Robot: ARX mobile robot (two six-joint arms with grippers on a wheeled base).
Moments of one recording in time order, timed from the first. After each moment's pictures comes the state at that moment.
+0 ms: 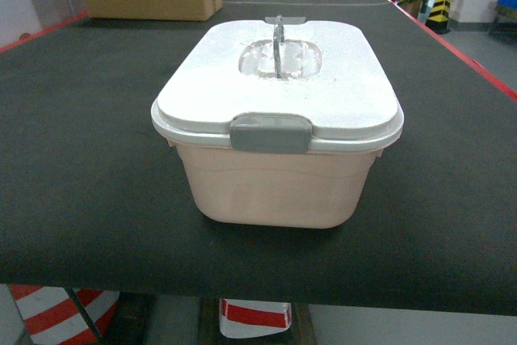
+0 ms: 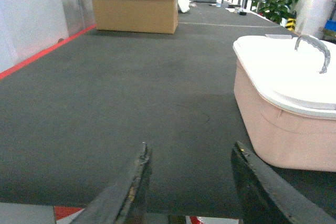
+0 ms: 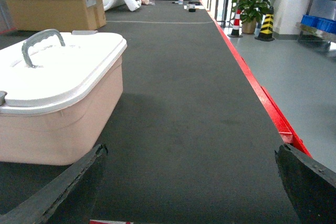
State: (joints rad) left arm 0.00 0.01 0.01 0.00 0.00 -0.01; right arm 0.00 0.00 0.01 -0.01 0.00 0.00
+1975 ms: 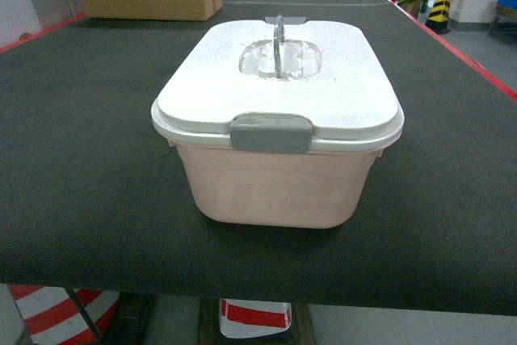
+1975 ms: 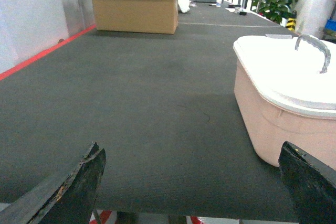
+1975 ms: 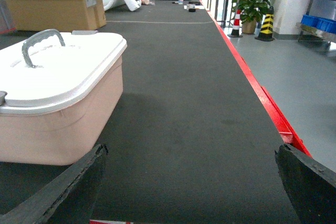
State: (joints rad) left arm 0.00 0.01 0.01 0.00 0.00 -0.01; right arm 0.00 0.00 0.01 -0.01 0.00 0.00
